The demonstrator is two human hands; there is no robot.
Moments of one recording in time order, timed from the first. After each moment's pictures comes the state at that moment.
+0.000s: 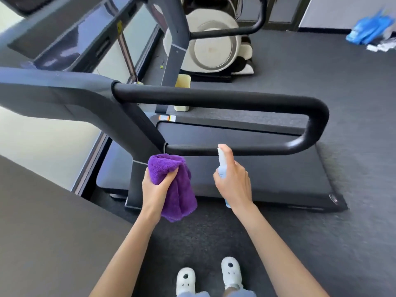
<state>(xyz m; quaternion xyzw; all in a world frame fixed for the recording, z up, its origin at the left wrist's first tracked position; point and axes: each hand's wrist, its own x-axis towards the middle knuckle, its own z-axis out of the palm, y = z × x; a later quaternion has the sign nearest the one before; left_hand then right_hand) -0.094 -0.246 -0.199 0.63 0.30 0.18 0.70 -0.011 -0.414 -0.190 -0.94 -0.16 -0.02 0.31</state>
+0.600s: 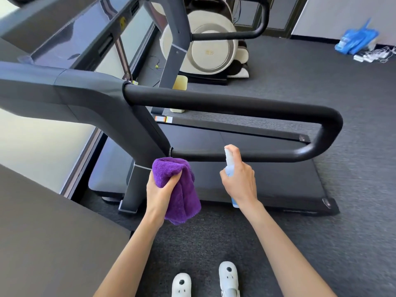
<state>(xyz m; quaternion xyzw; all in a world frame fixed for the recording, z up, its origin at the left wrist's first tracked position) -0.082 -0.221 -0.216 0.60 0.28 0.17 0.73 0.012 -0.393 -0.198 -0.94 -0.14 -0.03 0.31</state>
